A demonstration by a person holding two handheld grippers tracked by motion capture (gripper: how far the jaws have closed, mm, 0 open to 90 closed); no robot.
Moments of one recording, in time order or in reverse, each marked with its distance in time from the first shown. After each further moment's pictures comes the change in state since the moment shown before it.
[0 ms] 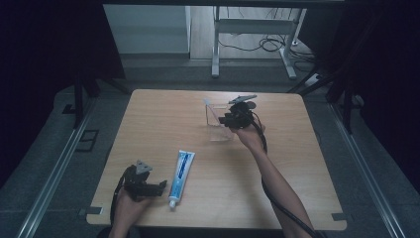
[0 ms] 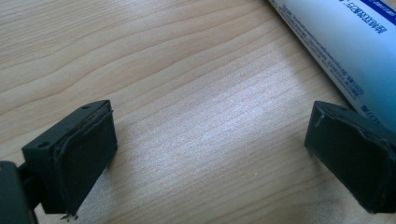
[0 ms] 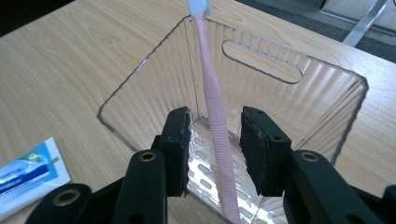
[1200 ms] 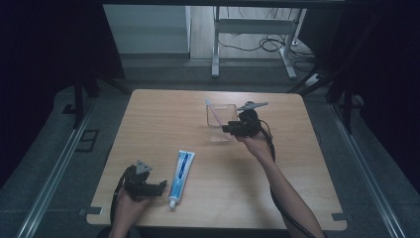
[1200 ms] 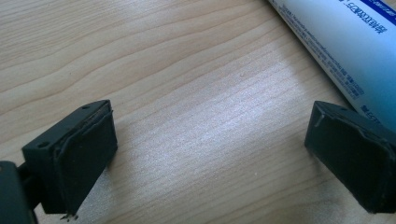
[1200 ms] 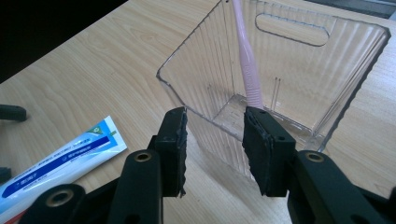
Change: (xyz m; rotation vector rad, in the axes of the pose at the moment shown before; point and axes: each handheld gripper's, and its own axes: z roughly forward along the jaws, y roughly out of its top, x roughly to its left) left arm 0.000 0.000 0.000 0.000 -0.001 0.006; right arm 0.008 -0.023 -0.034 -0.010 0.116 0.081
